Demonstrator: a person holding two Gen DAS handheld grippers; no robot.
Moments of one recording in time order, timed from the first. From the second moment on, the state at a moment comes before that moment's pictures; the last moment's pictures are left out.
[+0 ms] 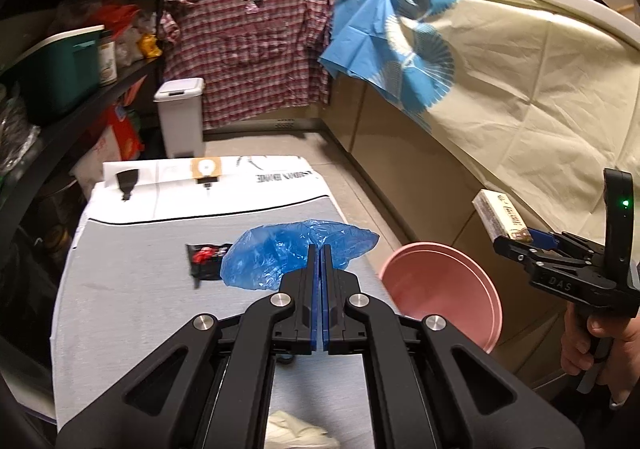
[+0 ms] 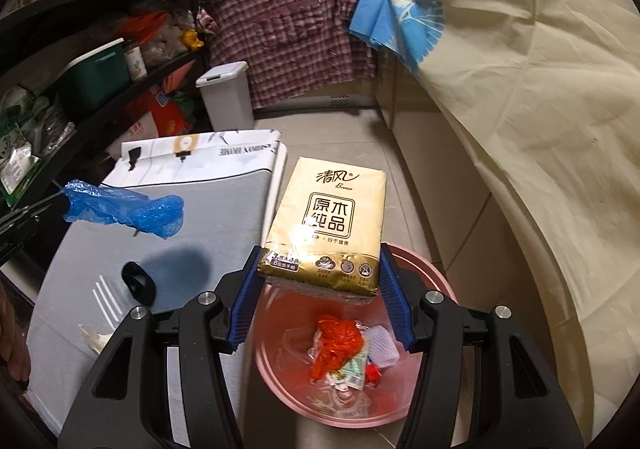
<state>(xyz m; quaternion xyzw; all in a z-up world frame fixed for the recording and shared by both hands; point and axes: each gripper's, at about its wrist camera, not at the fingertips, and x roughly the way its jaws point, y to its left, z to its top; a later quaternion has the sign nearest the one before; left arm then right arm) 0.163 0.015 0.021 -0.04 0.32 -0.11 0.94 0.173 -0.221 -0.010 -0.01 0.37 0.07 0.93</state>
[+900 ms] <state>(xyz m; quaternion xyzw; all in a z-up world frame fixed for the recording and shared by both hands) 0.176 -0.093 -0.013 0.02 0.35 -0.19 0.92 0.183 -0.263 -0.033 0.01 0.41 0.03 0.91</state>
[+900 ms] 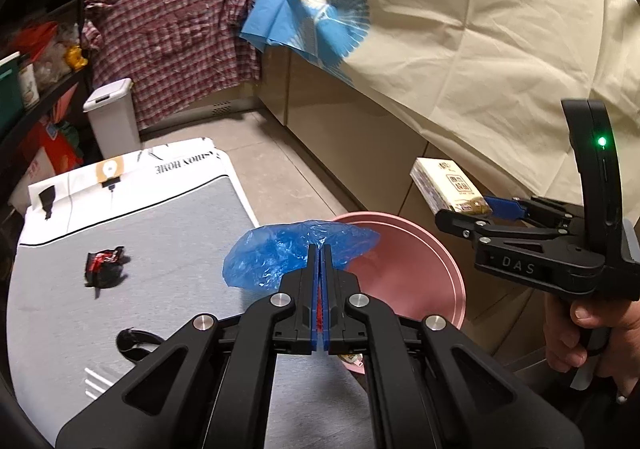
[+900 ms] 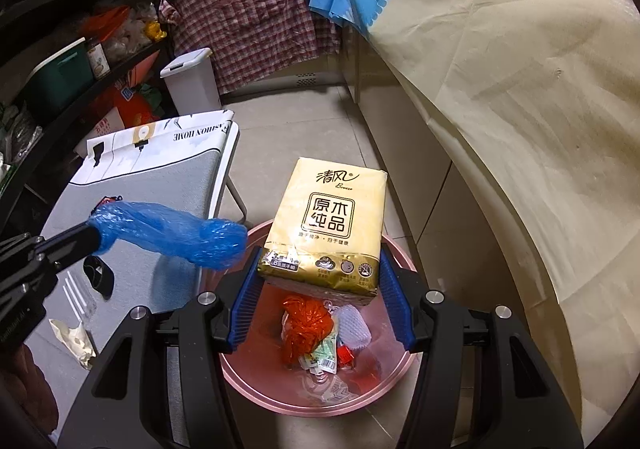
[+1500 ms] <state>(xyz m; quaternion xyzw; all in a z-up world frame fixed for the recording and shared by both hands) 0.183 -0.127 -0.042 0.04 0.40 -0.24 0.88 0.193 -0.273 -0.049 0.01 0.43 0.02 0.90</state>
